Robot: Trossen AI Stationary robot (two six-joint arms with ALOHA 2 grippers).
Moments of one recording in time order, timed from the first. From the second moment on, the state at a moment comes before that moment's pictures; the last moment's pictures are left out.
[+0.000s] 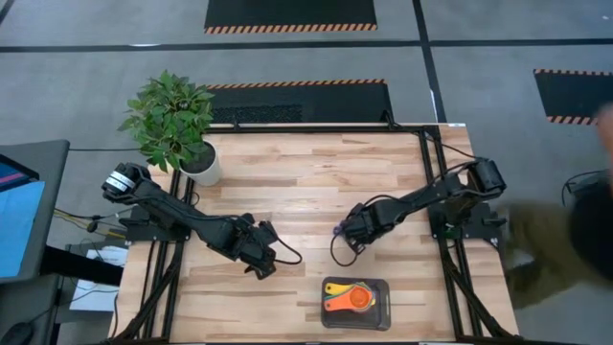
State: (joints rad) left arm -0.44 1.59 1.11 -0.79 -0.30 -0.89; right arm 0.21 1.71 0.95 -0.82 0.10 1.04
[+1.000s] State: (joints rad) left arm -0.44 1.59 1.11 -0.73 -0.32 -0.88; right arm 0.24 1.37 0.95 -0.82 0.13 1.11
